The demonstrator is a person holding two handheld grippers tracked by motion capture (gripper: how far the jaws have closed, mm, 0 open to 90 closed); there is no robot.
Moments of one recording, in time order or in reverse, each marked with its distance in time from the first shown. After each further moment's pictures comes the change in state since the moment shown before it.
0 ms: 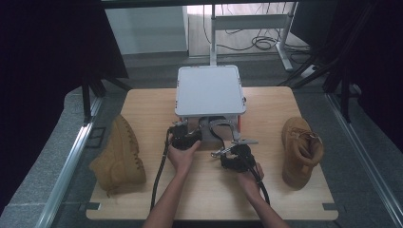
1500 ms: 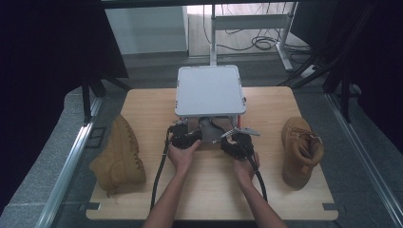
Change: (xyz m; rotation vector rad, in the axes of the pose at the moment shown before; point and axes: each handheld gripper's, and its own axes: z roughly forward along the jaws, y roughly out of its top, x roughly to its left) left arm -0.001 0.003 0.001 0.022 0.004 -0.007; right arm -0.004 0.031 0.013 -0.185 -0.080 0.116
